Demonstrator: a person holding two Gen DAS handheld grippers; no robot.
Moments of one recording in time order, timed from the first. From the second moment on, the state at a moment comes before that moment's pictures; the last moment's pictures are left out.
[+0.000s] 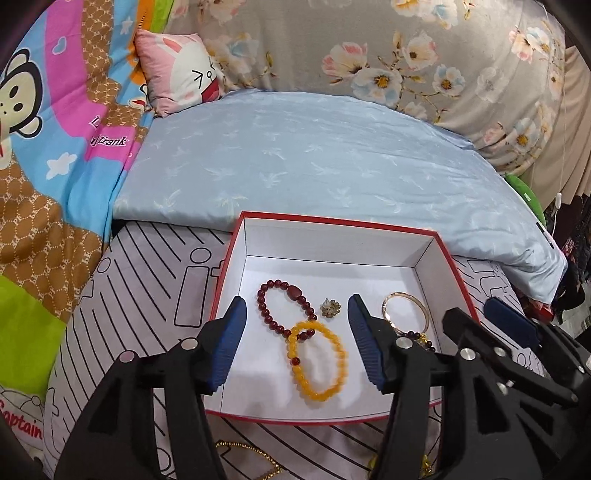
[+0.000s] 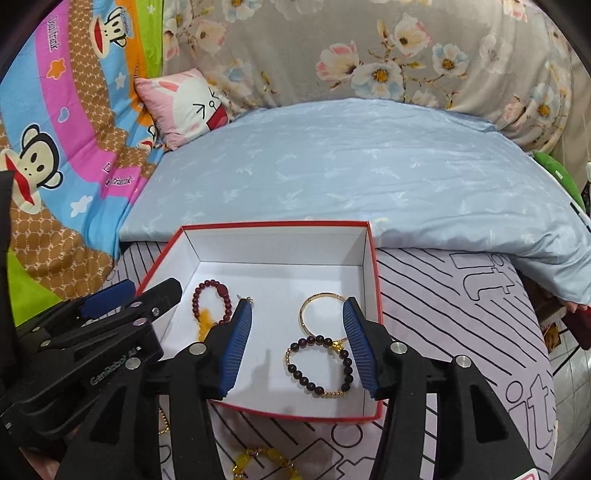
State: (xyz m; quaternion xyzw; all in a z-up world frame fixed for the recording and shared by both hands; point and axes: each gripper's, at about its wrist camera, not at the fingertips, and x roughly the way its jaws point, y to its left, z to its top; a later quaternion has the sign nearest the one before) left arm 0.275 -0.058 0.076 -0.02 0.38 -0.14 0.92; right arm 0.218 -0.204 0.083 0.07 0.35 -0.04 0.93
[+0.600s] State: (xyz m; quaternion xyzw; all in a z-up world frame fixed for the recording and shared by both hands) left arm 0.197 -0.028 0.088 -0.01 0.37 -0.13 0.92; right arm 0.135 -0.198 0.096 0.06 0.34 -0.05 0.94
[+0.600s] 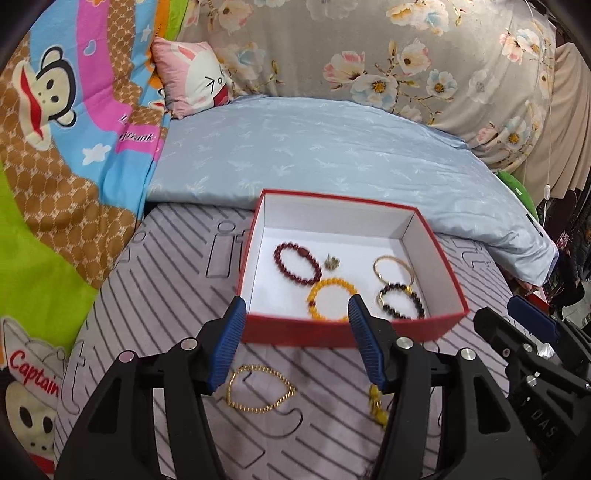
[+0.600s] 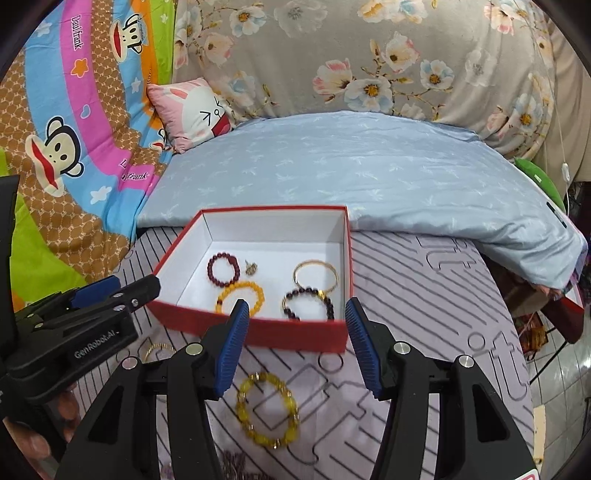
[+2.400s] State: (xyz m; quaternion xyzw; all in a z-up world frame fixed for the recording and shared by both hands) left arm 0.195 0.007 -0.007 0.00 0.44 -0.05 0.90; right arm 0.124 -0.189 0.000 0.07 0.44 -0.05 0.90
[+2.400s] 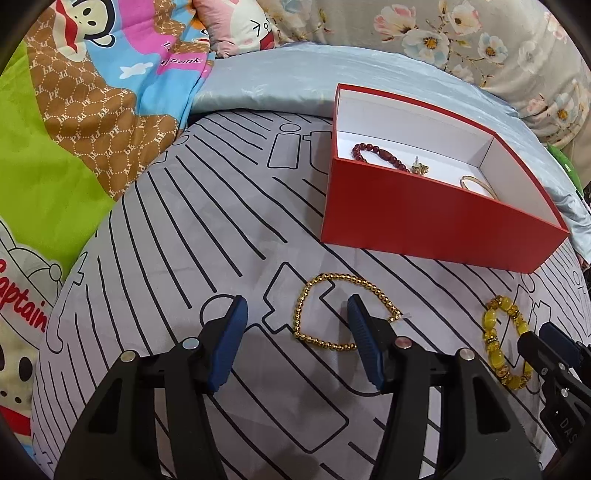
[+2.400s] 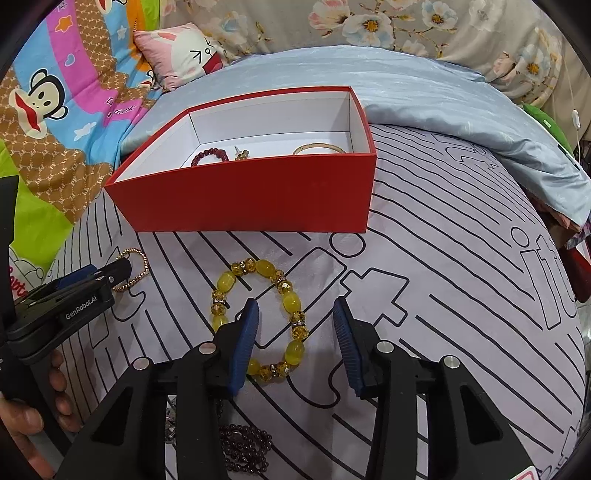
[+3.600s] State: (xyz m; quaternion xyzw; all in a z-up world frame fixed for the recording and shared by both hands) left arm 0.165 -0.004 -0.008 0.02 0.43 -0.08 0.90; right arm 0.110 -0.178 -0.008 0.05 0.44 -0.05 0.90
